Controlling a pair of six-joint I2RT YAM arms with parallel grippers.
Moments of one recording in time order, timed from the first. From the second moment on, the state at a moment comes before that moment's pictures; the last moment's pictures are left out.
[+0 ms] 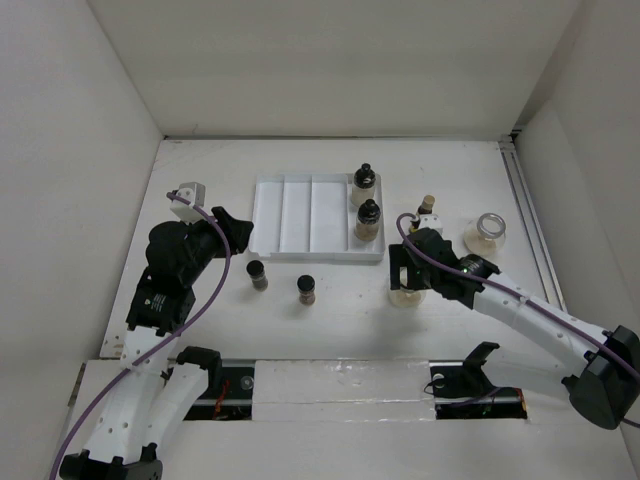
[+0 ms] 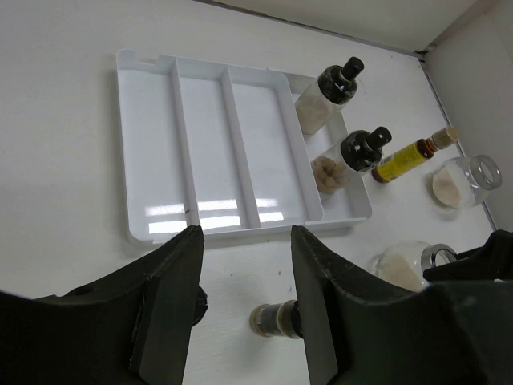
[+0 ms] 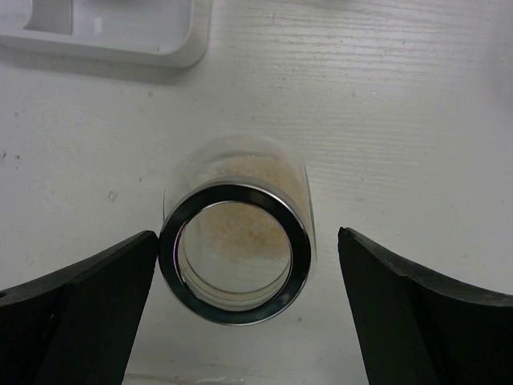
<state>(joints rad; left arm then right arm) -0.20 0.65 0.78 -0.37 0.17 -0.42 0.71 1.07 0.78 -0.65 0.36 0.52</state>
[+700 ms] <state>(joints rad) -0.20 0.65 0.78 -0.37 0.17 -0.42 0.69 1.07 0.77 -0.60 0.31 0.49</state>
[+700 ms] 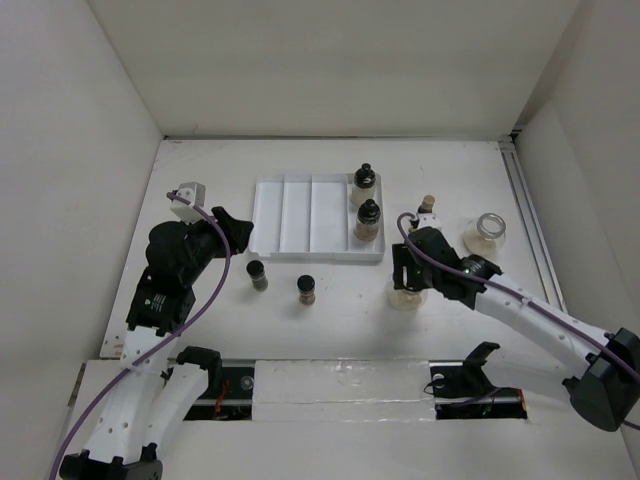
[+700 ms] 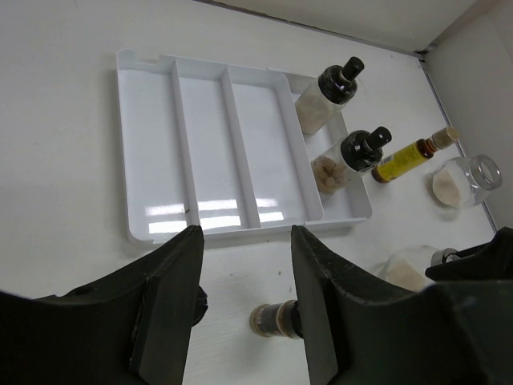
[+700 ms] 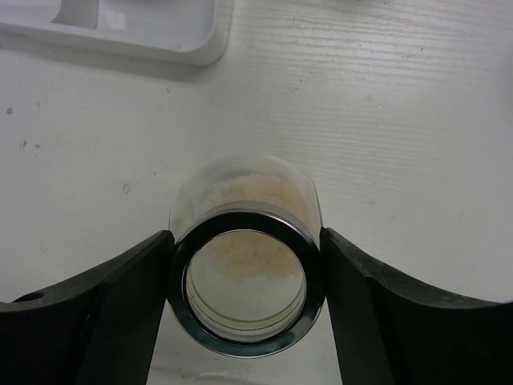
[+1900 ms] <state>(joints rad) -0.20 0.65 0.78 -0.37 0.17 -0.42 0.62 2.12 1.98 -0.48 0.18 0.16</state>
